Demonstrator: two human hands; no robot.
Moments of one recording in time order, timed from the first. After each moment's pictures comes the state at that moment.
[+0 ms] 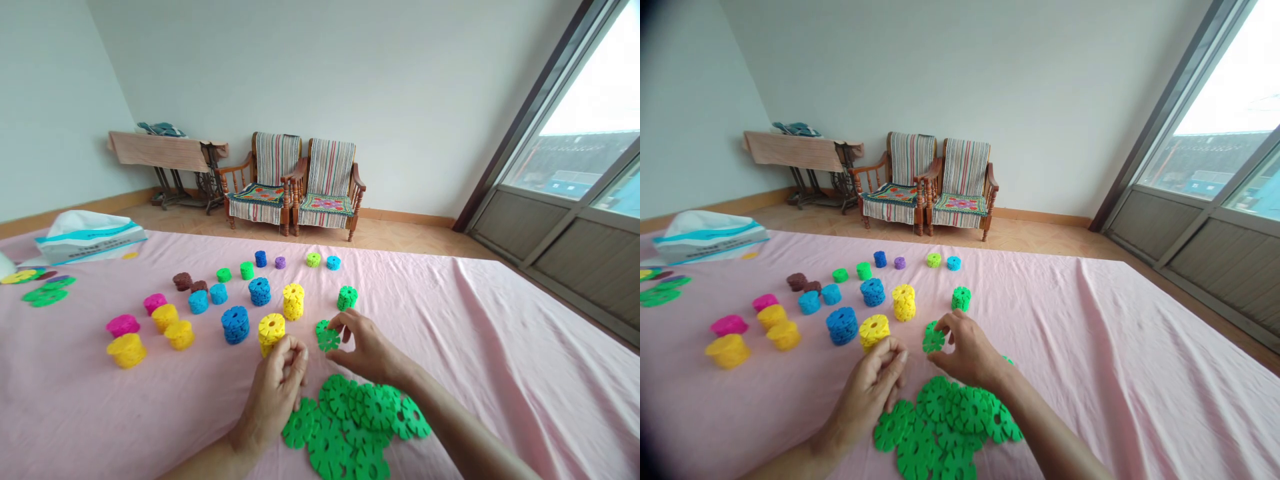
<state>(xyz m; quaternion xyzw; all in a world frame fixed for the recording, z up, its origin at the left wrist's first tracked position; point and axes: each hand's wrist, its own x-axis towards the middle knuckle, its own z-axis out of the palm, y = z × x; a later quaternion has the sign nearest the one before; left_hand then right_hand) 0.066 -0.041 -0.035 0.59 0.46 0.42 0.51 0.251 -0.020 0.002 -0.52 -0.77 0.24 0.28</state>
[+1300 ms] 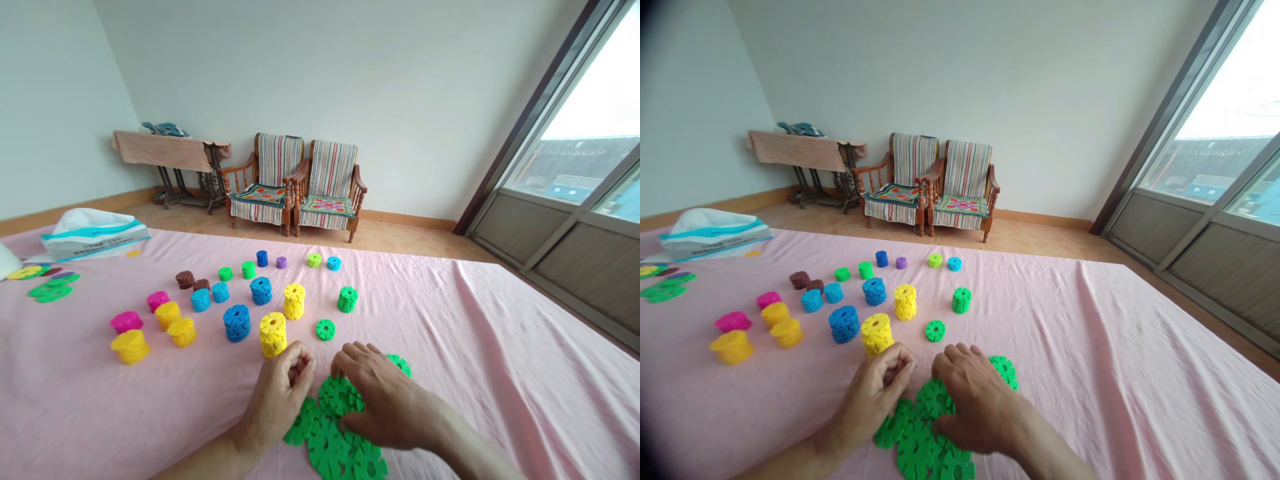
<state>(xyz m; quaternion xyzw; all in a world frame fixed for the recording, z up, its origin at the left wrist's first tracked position) 0.066 -0.044 -0.034 0.70 0.45 0.37 0.41 0.254 -0.072 0.024 -0.49 -0.85 0.19 0.08</state>
